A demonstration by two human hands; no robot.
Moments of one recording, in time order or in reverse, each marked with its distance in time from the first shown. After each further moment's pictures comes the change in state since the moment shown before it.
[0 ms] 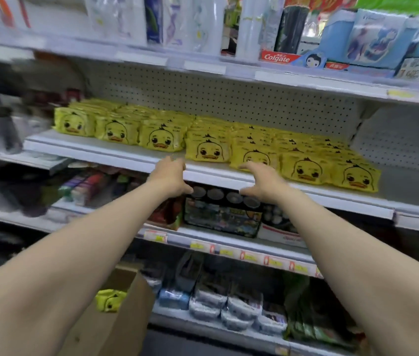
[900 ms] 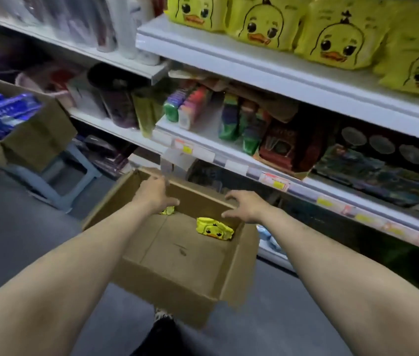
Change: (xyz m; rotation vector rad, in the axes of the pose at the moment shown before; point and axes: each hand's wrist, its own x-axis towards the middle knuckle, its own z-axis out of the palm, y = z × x) left_hand -0.052 -0.447 0.111 -0.055 -0.298 -0.424; right_hand 0.076 -0.293 0.344 0.168 -0.681 -0.103
